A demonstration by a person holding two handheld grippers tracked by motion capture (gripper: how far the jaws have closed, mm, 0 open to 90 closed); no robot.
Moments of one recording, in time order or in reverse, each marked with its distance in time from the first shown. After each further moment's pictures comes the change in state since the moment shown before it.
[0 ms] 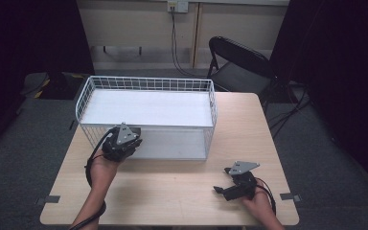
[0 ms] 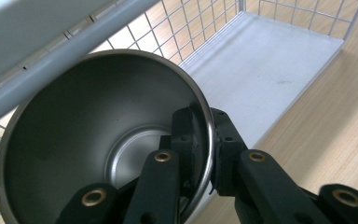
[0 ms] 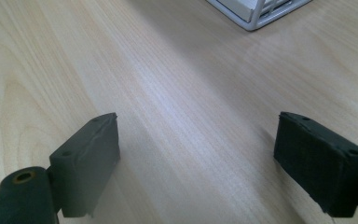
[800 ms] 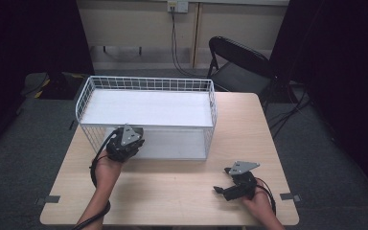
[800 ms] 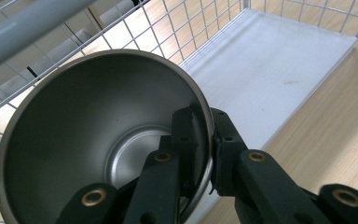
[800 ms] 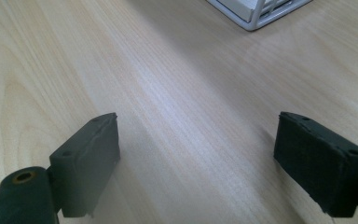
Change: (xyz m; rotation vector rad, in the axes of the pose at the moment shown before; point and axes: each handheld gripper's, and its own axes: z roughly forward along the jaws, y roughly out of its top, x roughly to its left) left arm -0.004 -0.003 0.013 -0.003 0.022 0.006; right arm 0.000 0.000 0.000 0.000 0.000 0.001
